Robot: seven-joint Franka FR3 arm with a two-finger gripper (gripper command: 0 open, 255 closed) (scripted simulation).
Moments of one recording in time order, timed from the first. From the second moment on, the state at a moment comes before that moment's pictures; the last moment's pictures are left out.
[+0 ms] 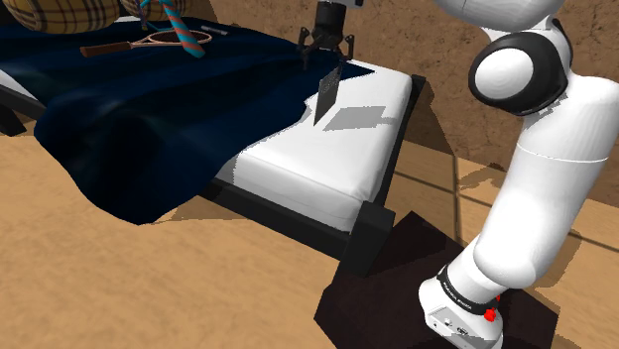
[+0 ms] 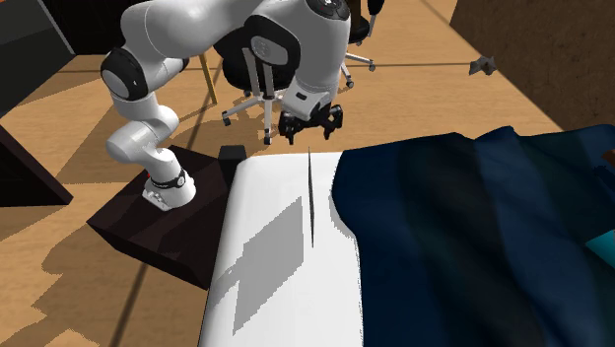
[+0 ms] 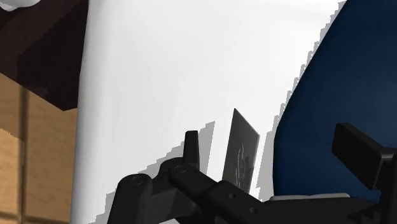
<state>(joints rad) -0.07 0.31 0.05 -1.13 0.17 1.28 0.96</state>
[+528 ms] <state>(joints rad) -0.07 0.28 0.05 -1.22 0.17 1.34 0.95</state>
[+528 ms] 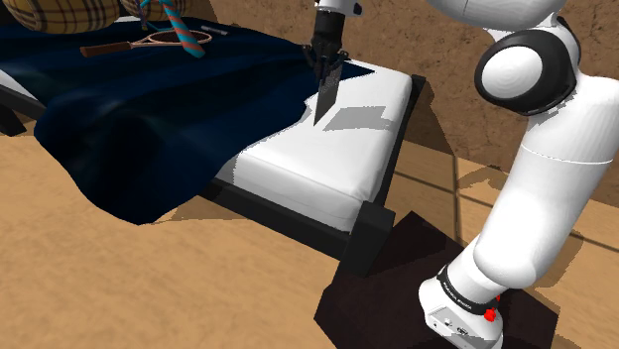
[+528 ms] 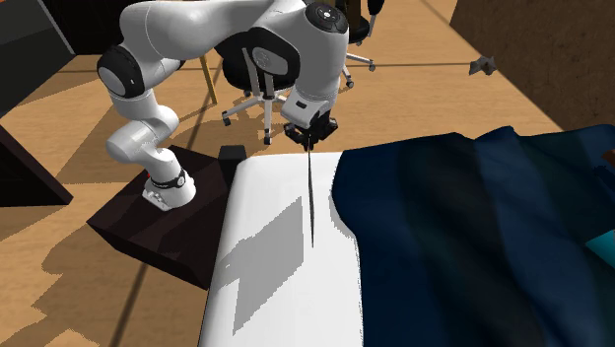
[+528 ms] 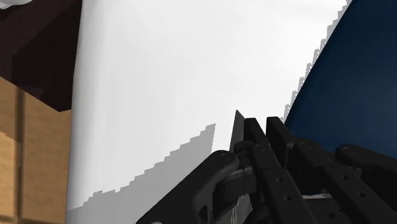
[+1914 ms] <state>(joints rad) -0.07 0.49 0.06 -0.69 0.18 1.03 1.01</state>
